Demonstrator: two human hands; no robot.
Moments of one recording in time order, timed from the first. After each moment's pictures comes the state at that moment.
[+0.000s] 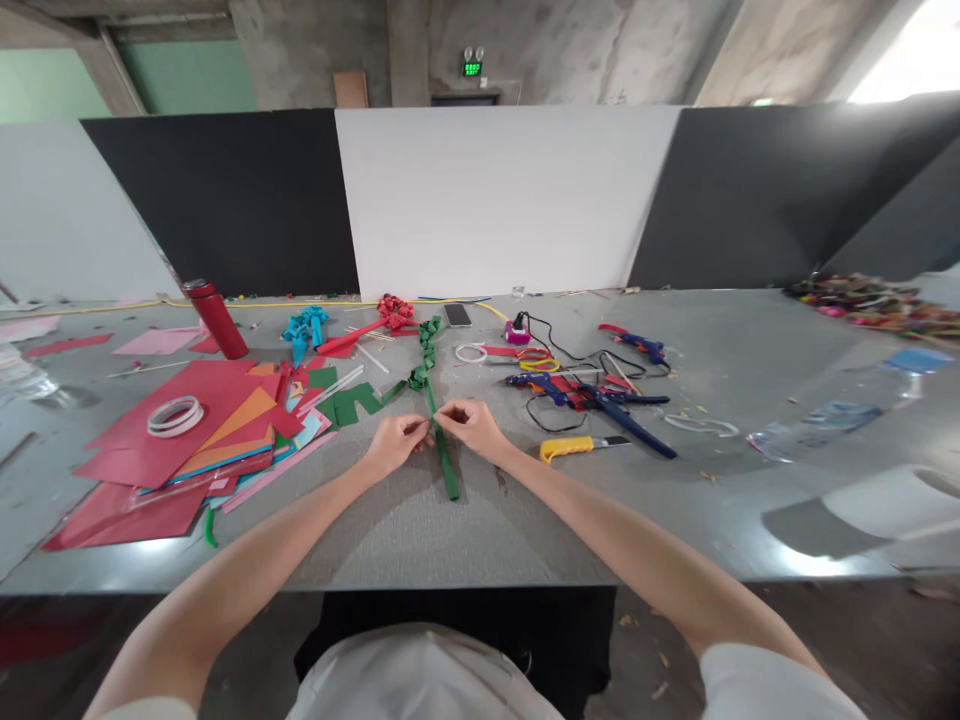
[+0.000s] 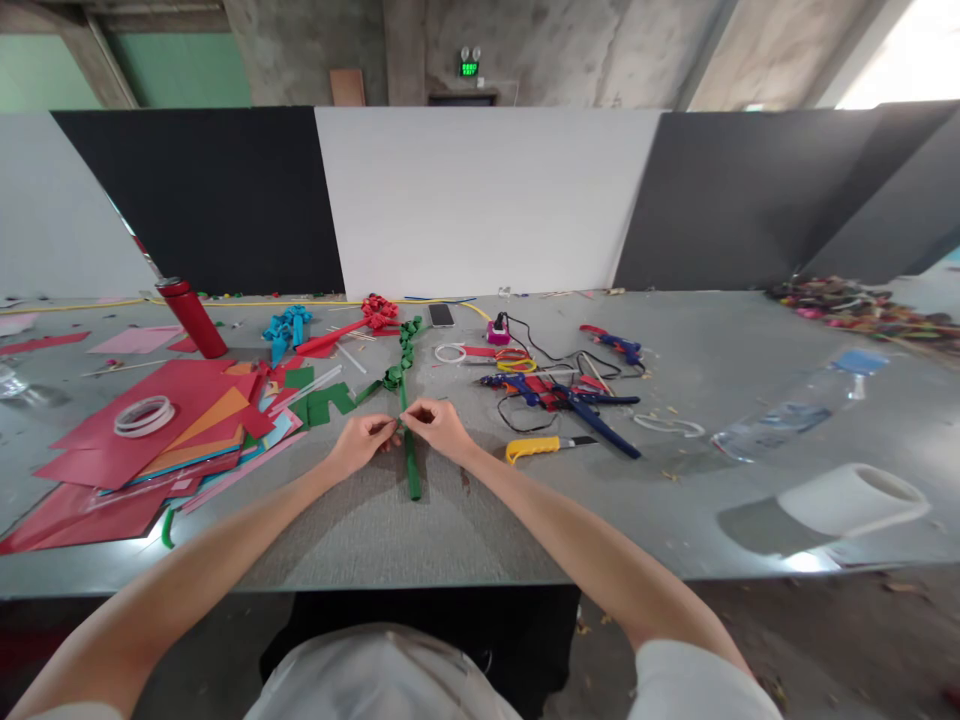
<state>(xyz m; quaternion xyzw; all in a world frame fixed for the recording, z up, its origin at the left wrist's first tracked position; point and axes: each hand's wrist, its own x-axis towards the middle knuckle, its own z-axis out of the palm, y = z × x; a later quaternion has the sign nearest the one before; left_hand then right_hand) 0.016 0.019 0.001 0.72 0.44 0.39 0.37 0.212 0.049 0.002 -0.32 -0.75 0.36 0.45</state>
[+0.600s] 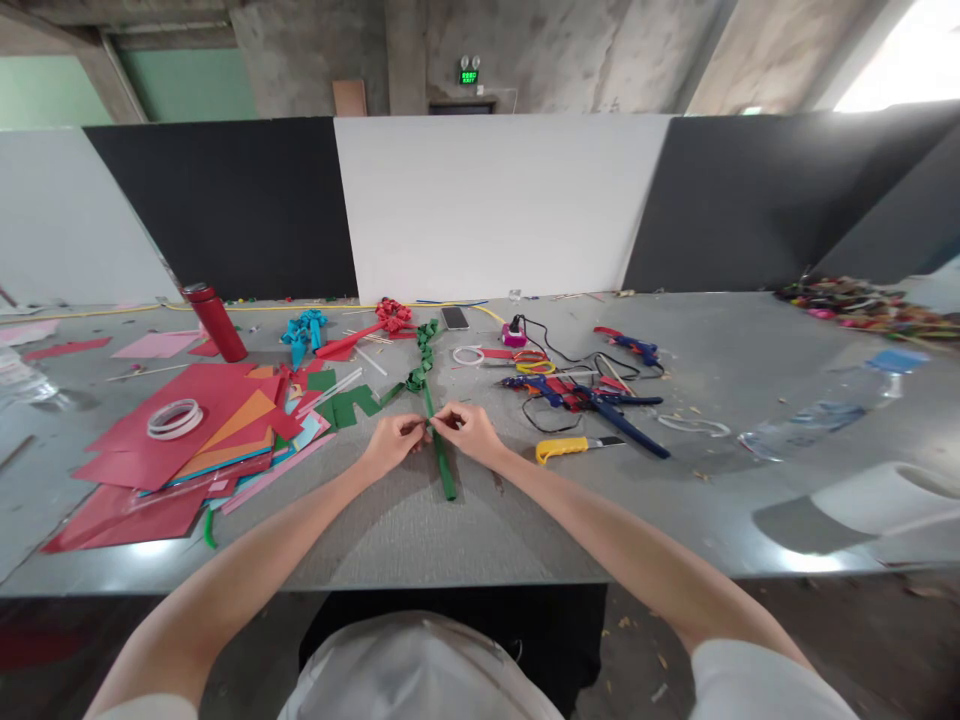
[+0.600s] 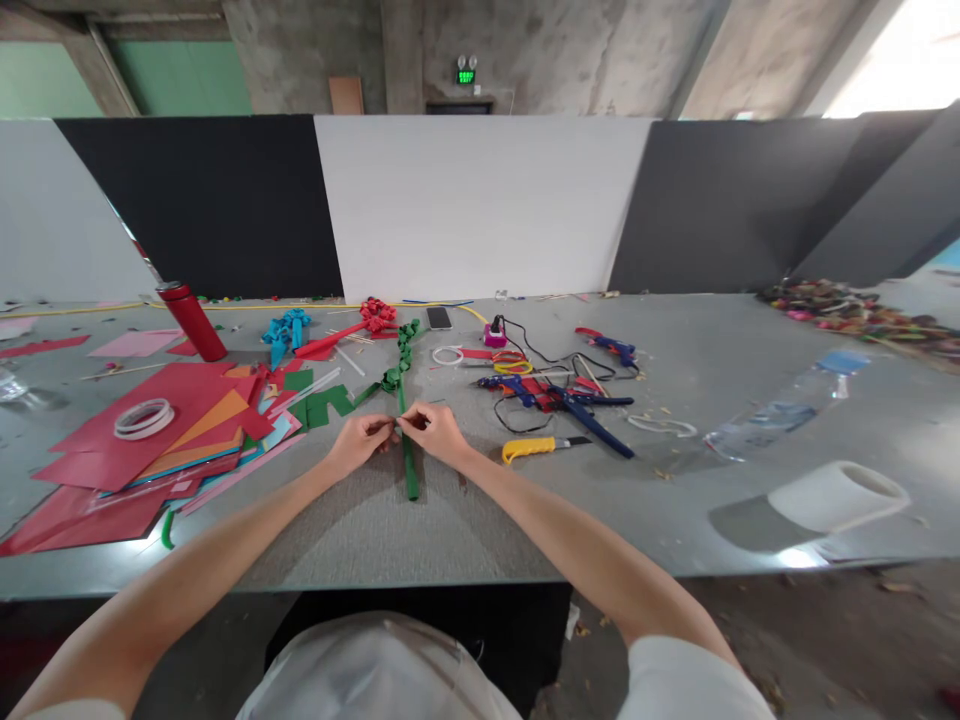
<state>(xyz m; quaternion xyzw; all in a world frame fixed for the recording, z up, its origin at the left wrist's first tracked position) 0.014 0.023 -0.003 0.71 0.43 0.41 0.38 0.209 0.039 0.007 -0.34 -0.77 0.28 0.46</state>
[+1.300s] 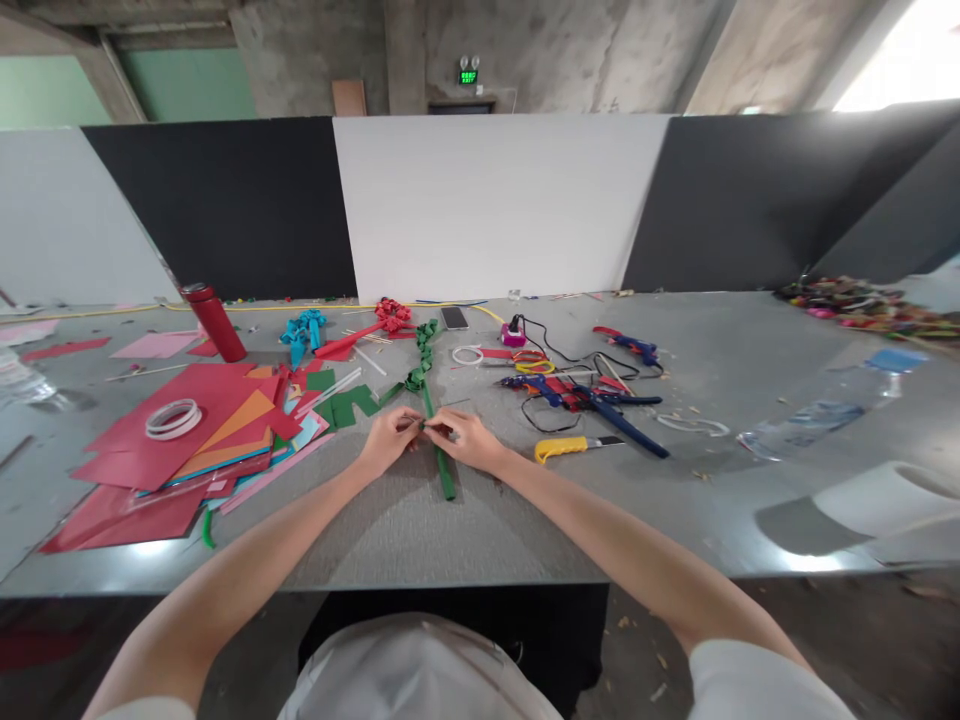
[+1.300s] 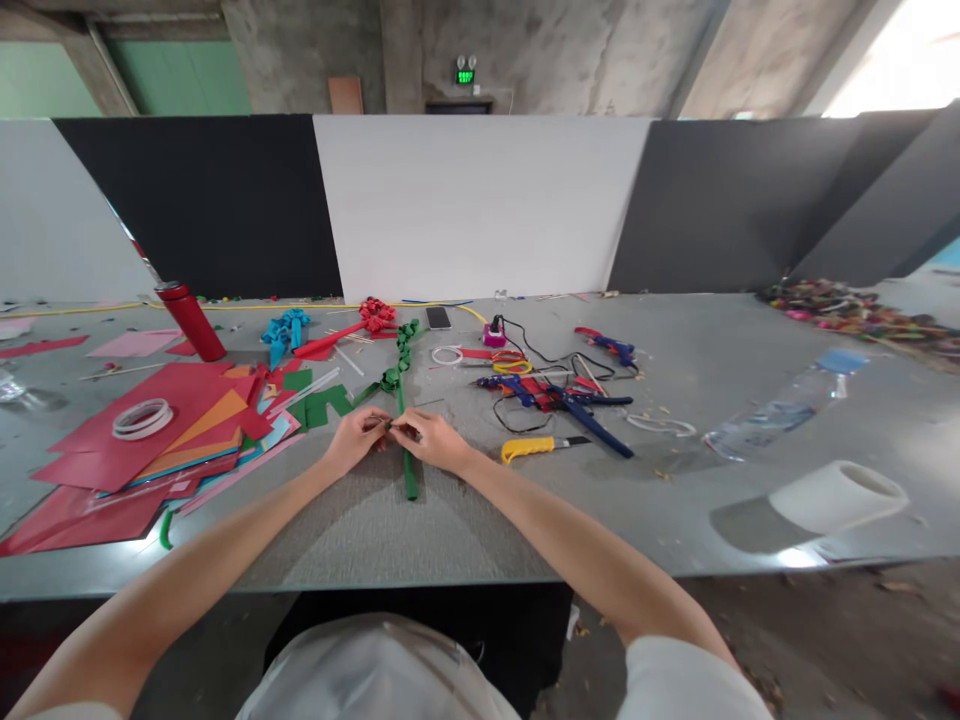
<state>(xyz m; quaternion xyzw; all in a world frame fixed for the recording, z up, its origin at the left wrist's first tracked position) 0.013 0.026 -0.006 0.66 0.42 0.46 0.43 0.213 0.034 0.006 -0.25 -0.86 0.17 0.40</state>
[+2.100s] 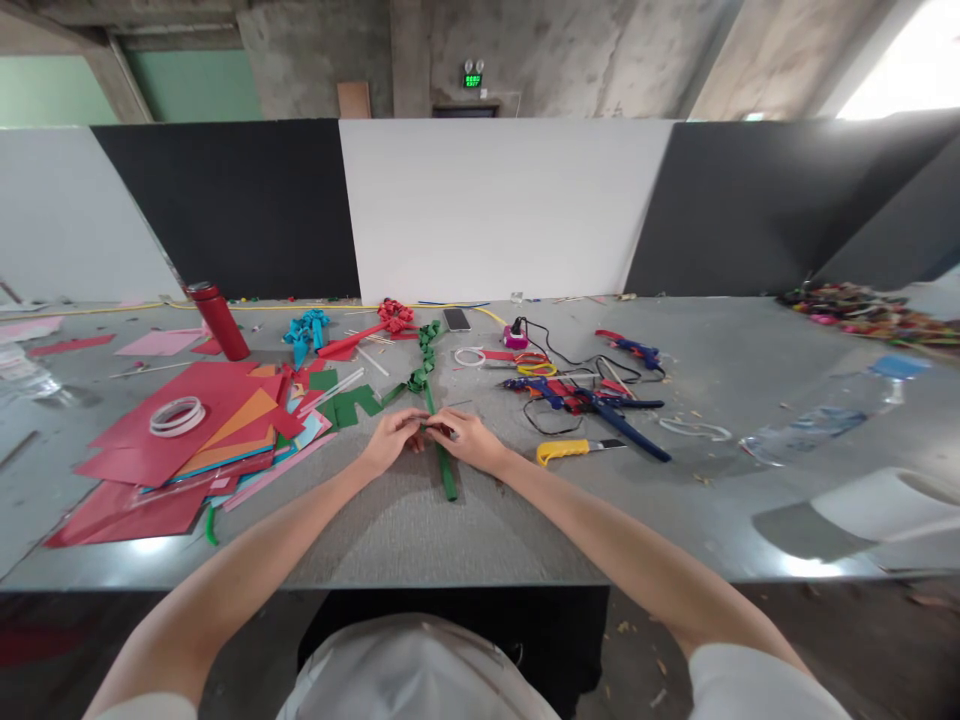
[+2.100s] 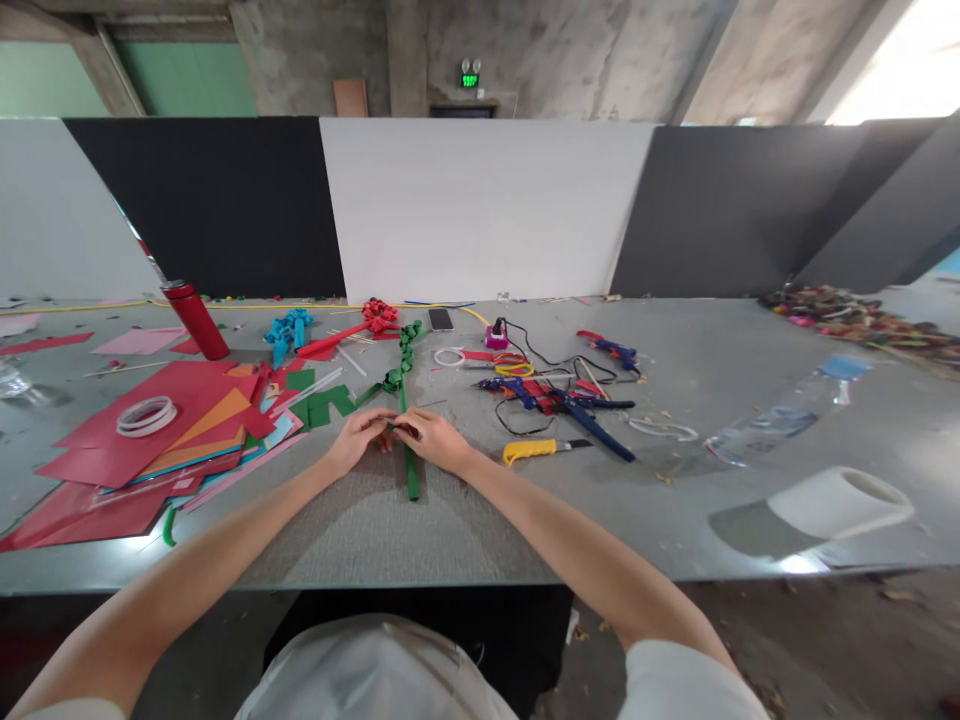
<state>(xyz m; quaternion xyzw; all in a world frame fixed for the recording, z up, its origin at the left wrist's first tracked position) 0.012 0.025 -0.002 0.63 0.38 0.45 0.51 0.213 0.041 0.001 -0.25 -0.88 0.15 0.39</state>
